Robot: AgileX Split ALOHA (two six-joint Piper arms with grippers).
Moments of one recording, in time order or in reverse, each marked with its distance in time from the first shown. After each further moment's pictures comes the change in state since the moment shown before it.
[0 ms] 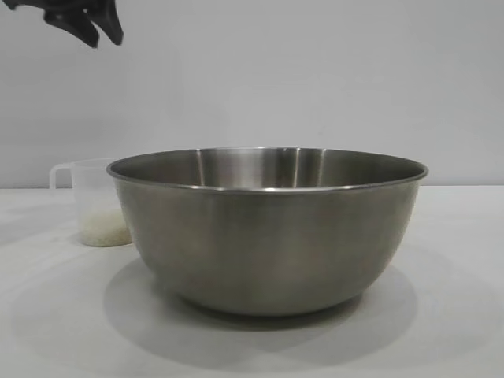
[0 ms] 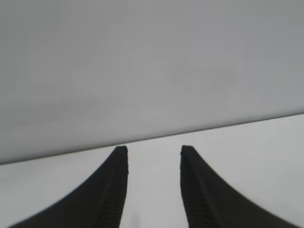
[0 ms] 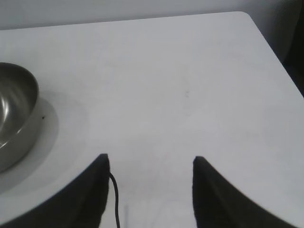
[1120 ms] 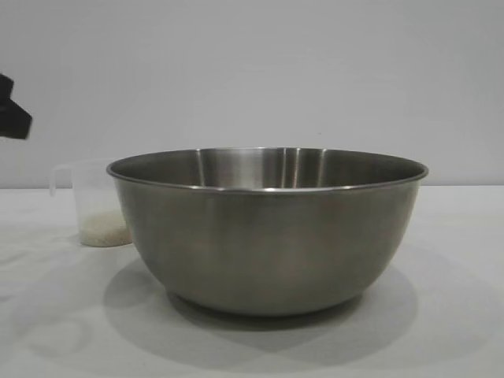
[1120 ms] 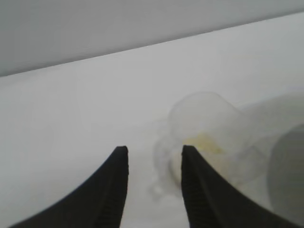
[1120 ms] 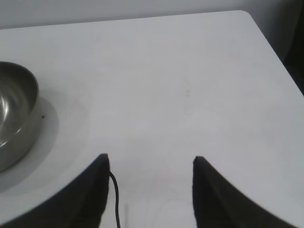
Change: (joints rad) left arm -0.002 0.055 0.829 0.224 -0.943 -0.067; right arm 0.000 0.000 0.000 0.000 0.000 0.000
